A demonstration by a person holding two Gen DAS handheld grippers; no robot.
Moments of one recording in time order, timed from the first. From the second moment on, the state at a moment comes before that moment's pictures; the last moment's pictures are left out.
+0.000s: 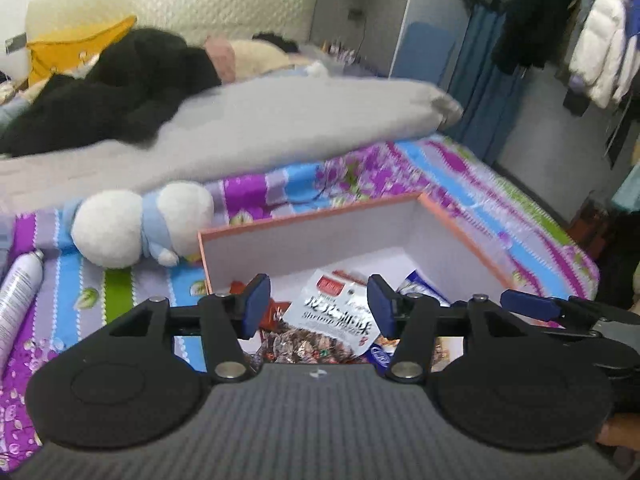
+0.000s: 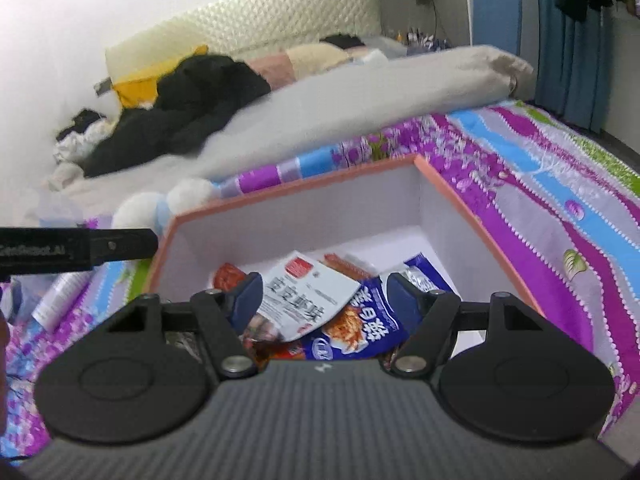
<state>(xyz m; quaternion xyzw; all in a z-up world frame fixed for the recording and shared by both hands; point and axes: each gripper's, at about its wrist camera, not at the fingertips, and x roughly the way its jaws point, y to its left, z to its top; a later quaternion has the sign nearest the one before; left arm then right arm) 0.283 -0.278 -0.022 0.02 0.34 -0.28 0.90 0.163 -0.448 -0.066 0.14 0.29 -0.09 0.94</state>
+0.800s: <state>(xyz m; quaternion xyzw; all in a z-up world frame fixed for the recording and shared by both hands) 0.117 -0.199 0.067 0.05 0.24 -0.29 0.92 0.016 -0.386 0.014 0.13 0.20 -0.13 0.96</state>
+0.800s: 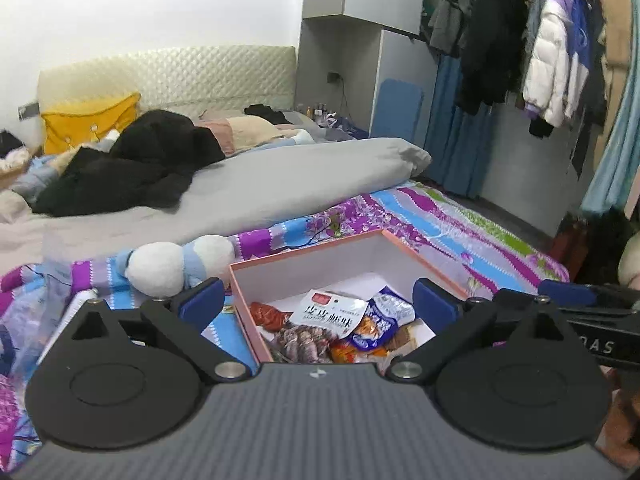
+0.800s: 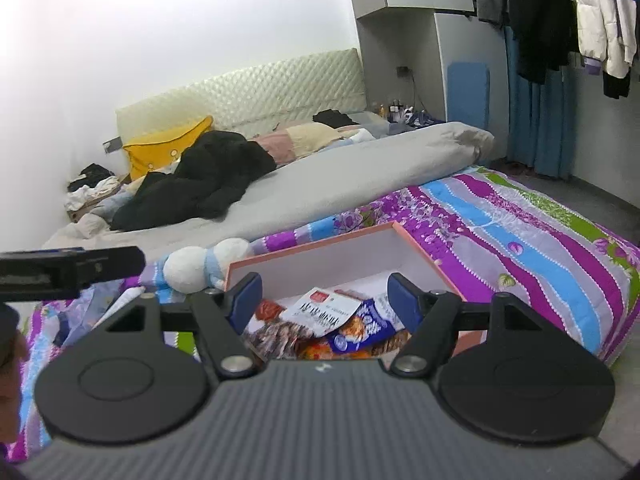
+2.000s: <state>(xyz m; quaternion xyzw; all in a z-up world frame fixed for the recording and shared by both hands) 0.058 -0.144 0.017 0.01 0.26 -0.22 0.94 -0.034 -0.359 -0.036 0.12 0.21 -0.10 0.97</state>
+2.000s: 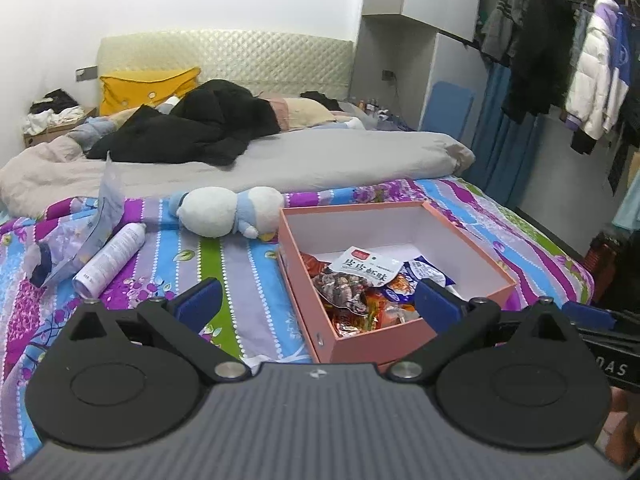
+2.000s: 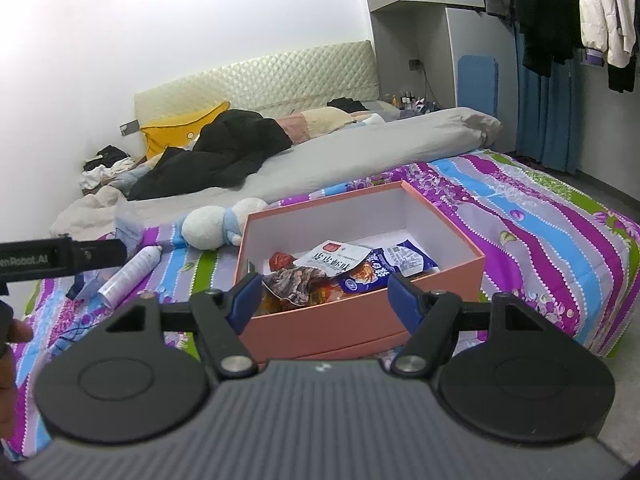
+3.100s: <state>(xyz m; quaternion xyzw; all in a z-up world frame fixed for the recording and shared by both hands) 0.055 -0.149 0.014 0.01 0.27 -0.22 0.94 -0.035 -0.361 -0.032 0.10 0.19 -0.12 0.97</state>
